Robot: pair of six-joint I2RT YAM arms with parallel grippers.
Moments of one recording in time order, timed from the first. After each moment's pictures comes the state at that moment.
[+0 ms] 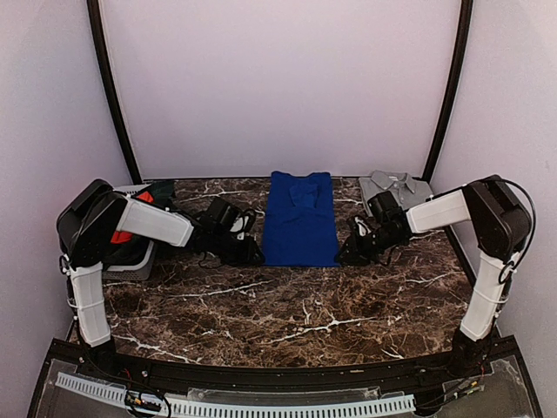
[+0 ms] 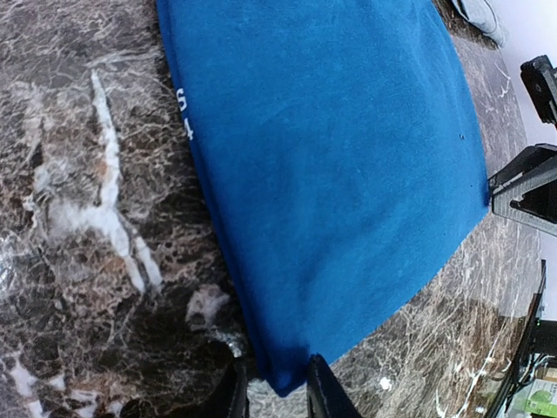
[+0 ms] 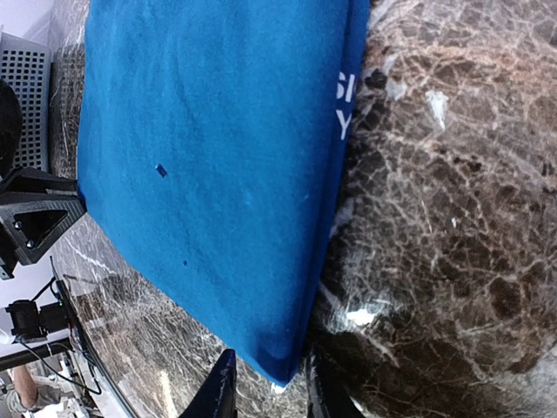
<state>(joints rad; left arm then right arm) -0.65 1.97 1.12 -0.04 0.31 -0.55 0.41 1.87 1.01 -0.22 -0.60 0.46</state>
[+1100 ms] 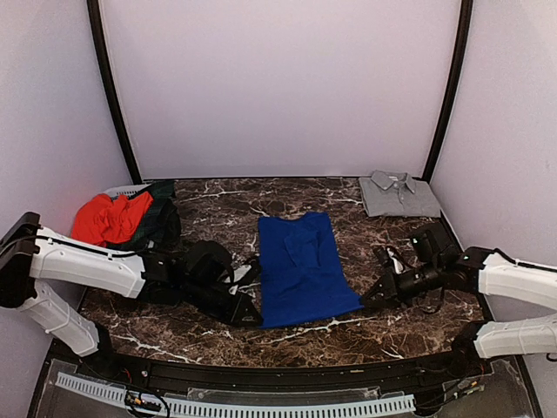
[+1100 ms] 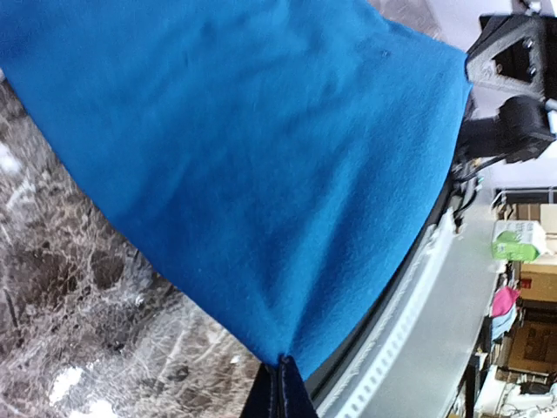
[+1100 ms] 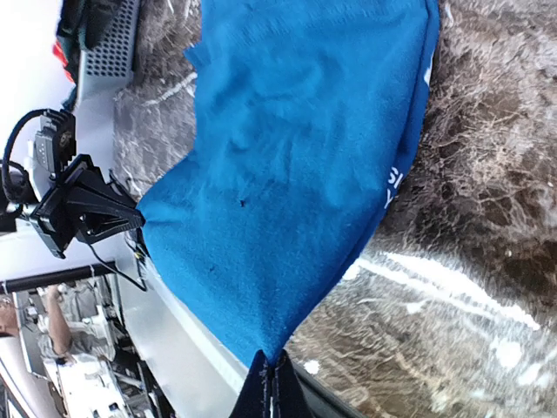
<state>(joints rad) -1.04 1.47 0.72 -0.11 0.35 -0.71 0.60 1.02 0.48 -0.37 -0.63 0.71</state>
